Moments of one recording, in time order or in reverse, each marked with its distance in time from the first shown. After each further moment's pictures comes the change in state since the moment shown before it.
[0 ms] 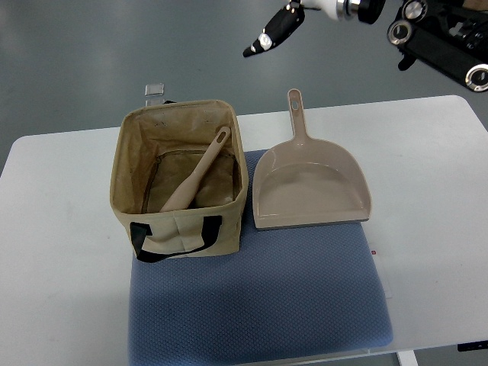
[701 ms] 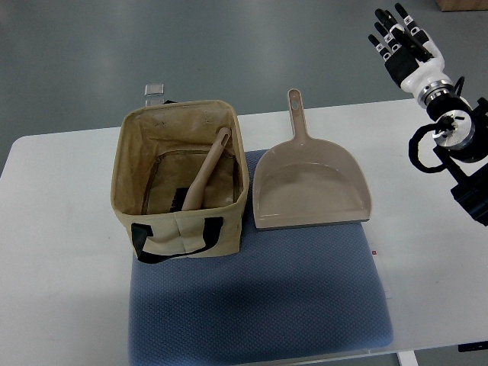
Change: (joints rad) left arm 0.000 0.000 0.001 0.000 0.000 0.001 0.000; right arm -0.618 0.137 0.540 -0.208 1.053 -0.150 0.062
